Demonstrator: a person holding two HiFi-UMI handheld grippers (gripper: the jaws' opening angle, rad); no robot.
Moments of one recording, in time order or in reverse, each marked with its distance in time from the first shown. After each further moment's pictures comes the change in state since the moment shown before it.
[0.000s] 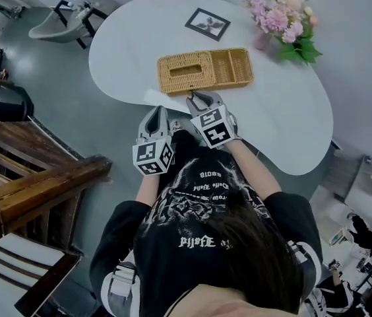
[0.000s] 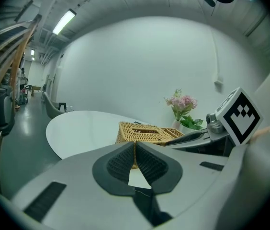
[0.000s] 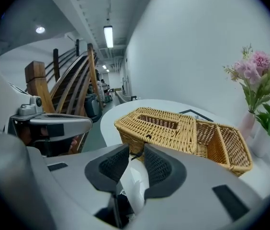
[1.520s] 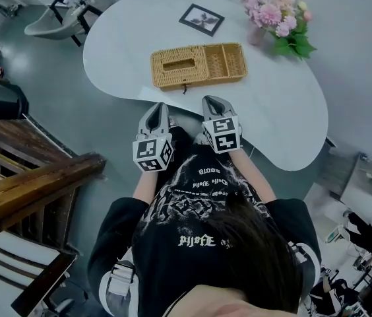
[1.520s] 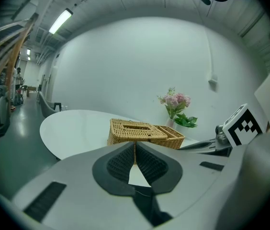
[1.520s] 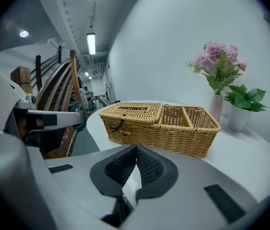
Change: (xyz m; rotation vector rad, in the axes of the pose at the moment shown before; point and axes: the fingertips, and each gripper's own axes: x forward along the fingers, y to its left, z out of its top) left arm 0.000 -0.027 -0.014 0.023 -0.003 -0.045; right arm -0.038 -0.041 -0.055 0.134 -0.073 -0.180
